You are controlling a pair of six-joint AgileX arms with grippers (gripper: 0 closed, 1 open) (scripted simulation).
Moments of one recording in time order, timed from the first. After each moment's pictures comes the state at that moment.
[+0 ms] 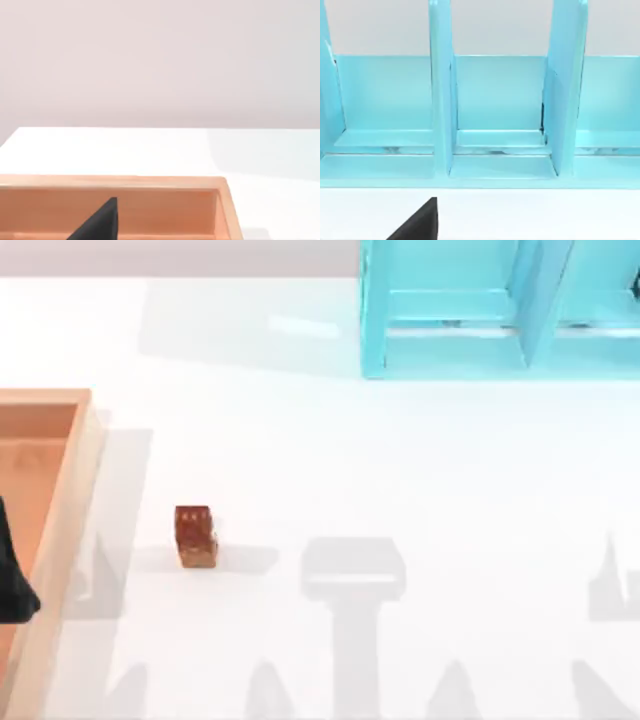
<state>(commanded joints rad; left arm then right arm) 0.00 0.00 0.00 0.00 0.00 0.00 0.00 0.00 0.00 0.00 0.00 0.00</state>
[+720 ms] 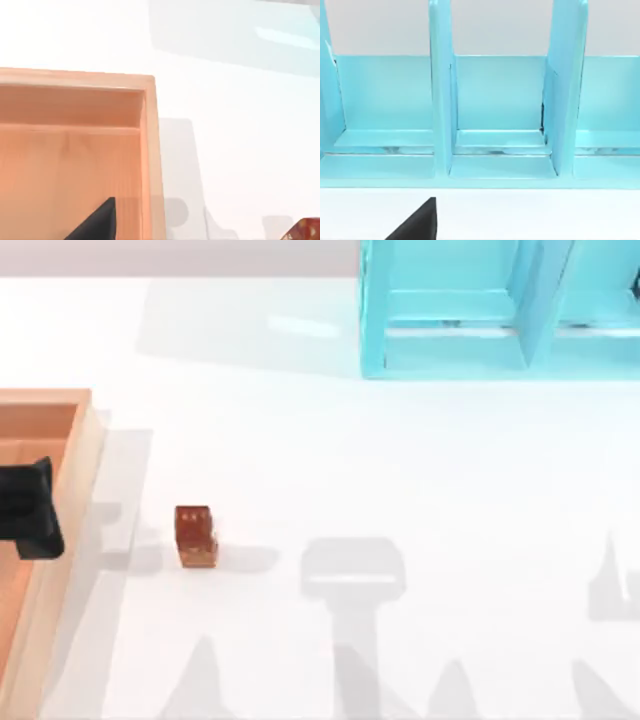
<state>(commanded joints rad) -0.14 0.58 0.50 -0.39 0.00 -0.14 0.00 0.00 0.00 0.00 0.00 0.00</state>
